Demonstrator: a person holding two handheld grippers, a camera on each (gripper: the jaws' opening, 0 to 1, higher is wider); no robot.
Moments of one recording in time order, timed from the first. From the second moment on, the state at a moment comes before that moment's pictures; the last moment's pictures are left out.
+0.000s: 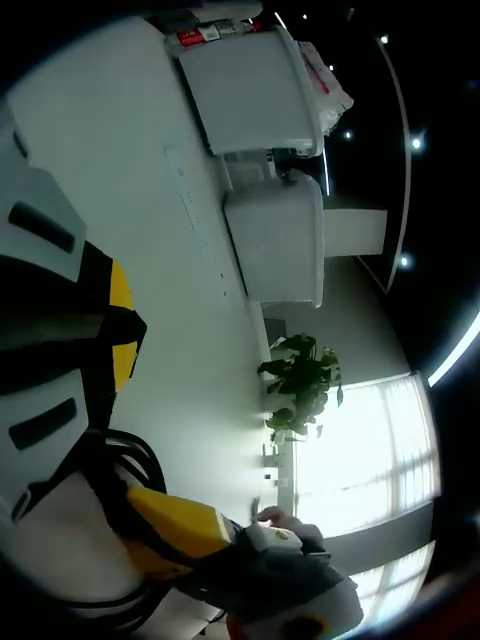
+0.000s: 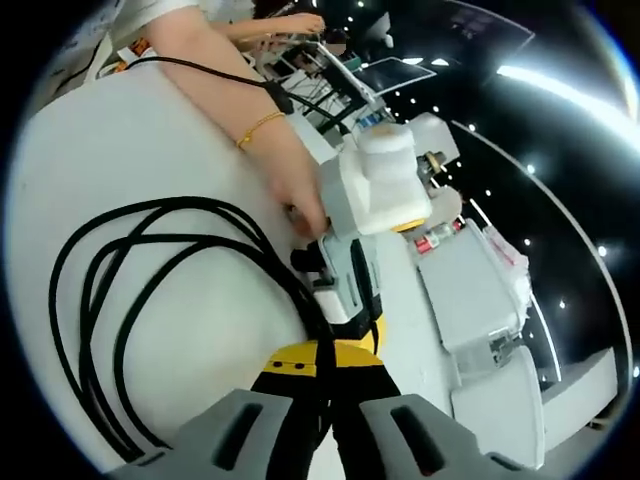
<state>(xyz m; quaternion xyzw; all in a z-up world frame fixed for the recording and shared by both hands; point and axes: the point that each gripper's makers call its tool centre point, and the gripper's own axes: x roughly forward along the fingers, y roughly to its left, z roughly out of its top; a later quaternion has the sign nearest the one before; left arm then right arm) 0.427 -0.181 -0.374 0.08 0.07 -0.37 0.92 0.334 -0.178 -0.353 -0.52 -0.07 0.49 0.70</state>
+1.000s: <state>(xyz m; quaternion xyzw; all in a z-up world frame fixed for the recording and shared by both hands) 0.442 -0.165 -0.367 0.08 0.06 -0.32 0.94 0.402 -0.177 -0.354 -0.24 0.06 0.55 0.80</state>
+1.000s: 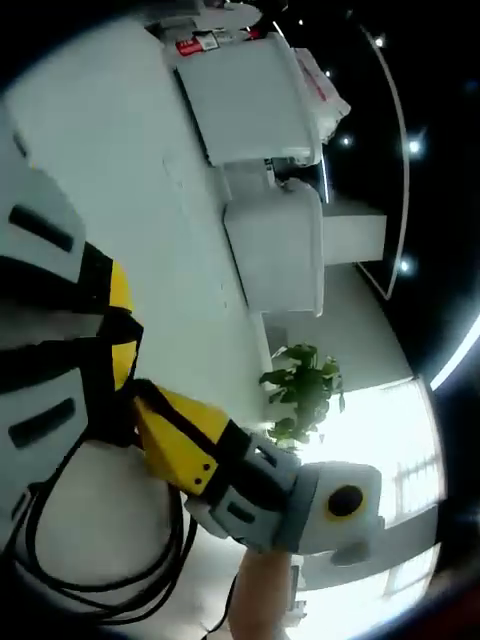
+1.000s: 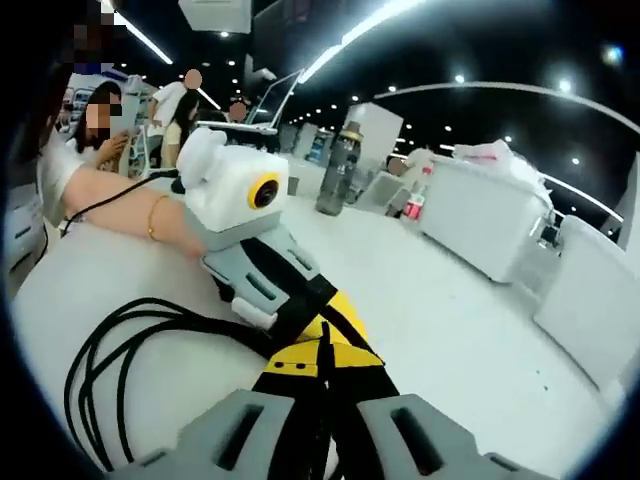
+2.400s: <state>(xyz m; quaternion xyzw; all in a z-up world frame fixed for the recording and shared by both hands) 0.444 -0.167 -0.374 0.10 0.07 -0.31 0.94 0.445 -0.167 -0.377 -0.35 0.14 0.51 0.77</state>
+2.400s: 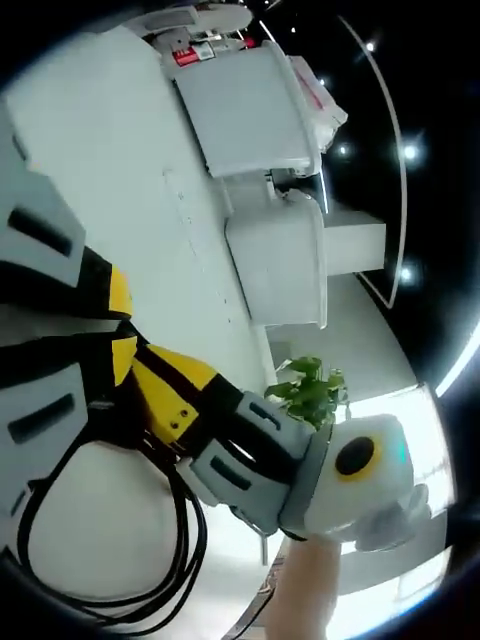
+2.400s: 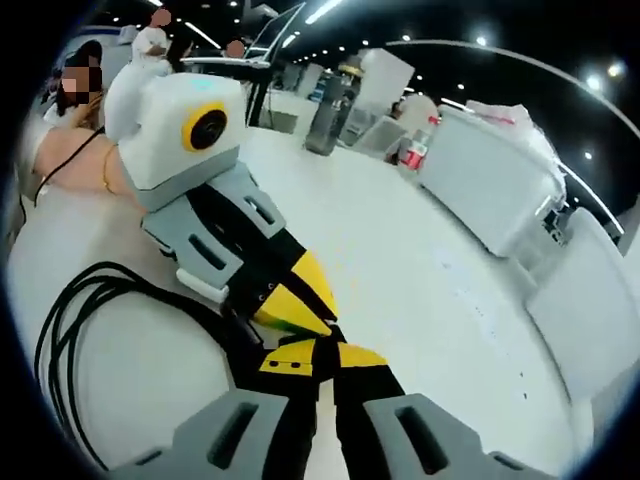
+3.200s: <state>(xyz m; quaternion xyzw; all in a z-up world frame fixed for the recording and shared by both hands) 0.444 -0.166 -0.375 0.10 0.07 -0.31 0.94 0.443 -0.184 -0.378 -0.30 0.14 0.53 0.78</state>
